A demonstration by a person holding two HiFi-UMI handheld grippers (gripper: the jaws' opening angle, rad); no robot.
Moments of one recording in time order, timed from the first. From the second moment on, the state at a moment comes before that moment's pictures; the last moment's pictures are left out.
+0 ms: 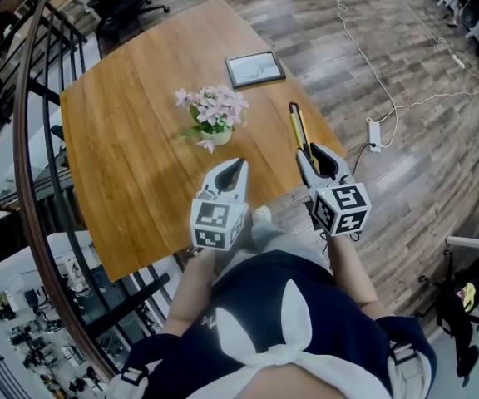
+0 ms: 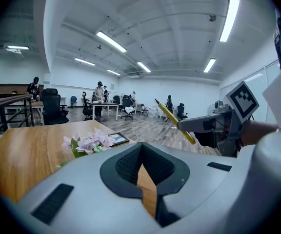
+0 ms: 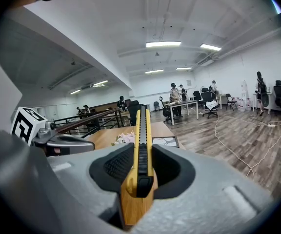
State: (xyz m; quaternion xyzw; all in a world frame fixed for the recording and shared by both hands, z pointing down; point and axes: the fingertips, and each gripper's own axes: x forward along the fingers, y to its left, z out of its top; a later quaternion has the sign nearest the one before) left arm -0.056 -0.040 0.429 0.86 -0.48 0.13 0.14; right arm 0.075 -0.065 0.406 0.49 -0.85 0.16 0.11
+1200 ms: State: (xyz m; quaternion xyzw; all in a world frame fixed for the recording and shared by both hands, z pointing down) left arm -0.064 -0.096 0.481 0.85 -0.47 0.16 0.19; right arm 0.057 -0.121 0.472 0.46 -0.85 0.21 0.15
